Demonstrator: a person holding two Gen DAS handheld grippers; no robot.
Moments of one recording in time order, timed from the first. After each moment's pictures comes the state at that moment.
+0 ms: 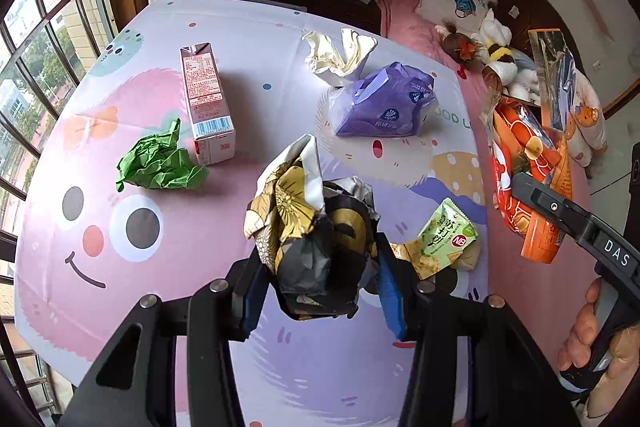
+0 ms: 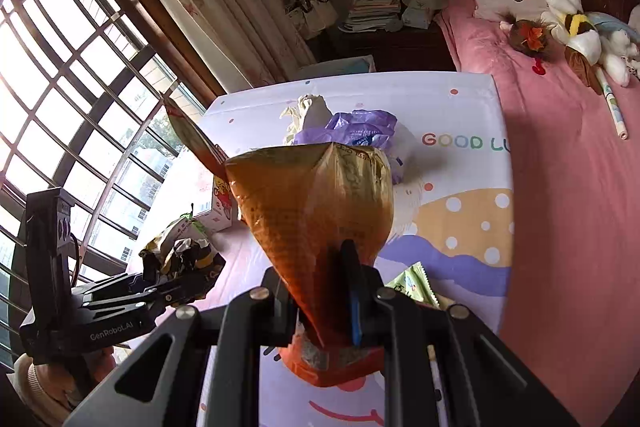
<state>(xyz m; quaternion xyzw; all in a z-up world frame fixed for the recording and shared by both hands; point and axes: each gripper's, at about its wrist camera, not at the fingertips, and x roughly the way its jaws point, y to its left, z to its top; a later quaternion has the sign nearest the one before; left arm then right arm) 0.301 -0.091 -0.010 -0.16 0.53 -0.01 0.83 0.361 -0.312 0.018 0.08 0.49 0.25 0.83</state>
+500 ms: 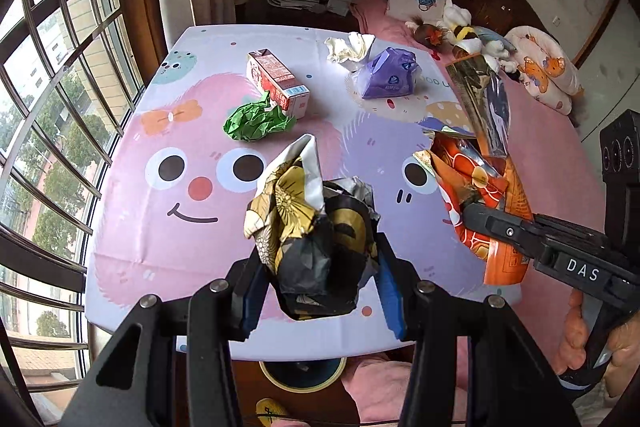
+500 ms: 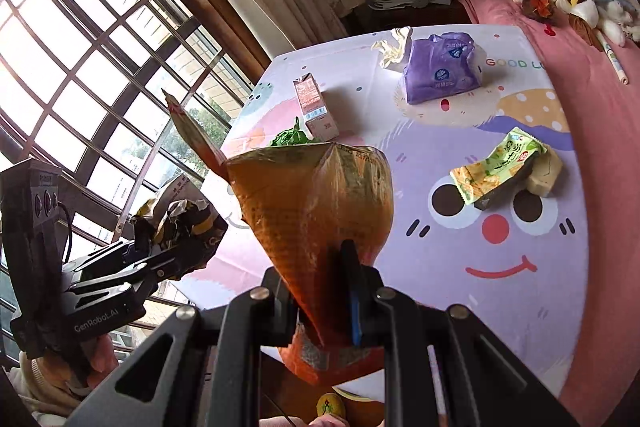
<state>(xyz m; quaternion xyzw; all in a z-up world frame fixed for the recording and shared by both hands) 0.128 0.001 0.036 -0.07 0.50 -0.06 0.86 0.184 -0.206 0.020 0.11 0.51 0.25 0.82</state>
